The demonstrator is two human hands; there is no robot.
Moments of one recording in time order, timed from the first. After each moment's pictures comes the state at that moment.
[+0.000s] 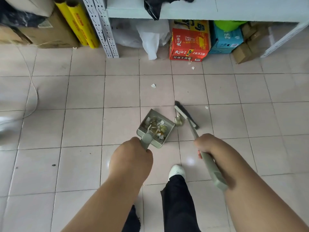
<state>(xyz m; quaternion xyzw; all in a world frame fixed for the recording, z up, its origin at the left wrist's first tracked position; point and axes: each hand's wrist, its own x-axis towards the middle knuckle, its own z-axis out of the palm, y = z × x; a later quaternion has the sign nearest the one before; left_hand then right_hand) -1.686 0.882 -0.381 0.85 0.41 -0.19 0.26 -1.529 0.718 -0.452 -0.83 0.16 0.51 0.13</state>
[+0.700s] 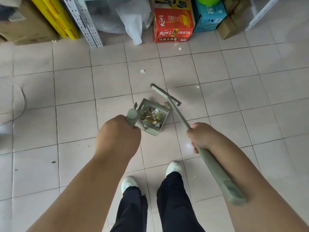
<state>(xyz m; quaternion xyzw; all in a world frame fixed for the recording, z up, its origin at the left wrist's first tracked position) -1.716 0.886 -0.370 0.88 0.38 -0.15 0.25 -1.615 0.693 -0.415 -0.84 0.11 0.48 0.22</state>
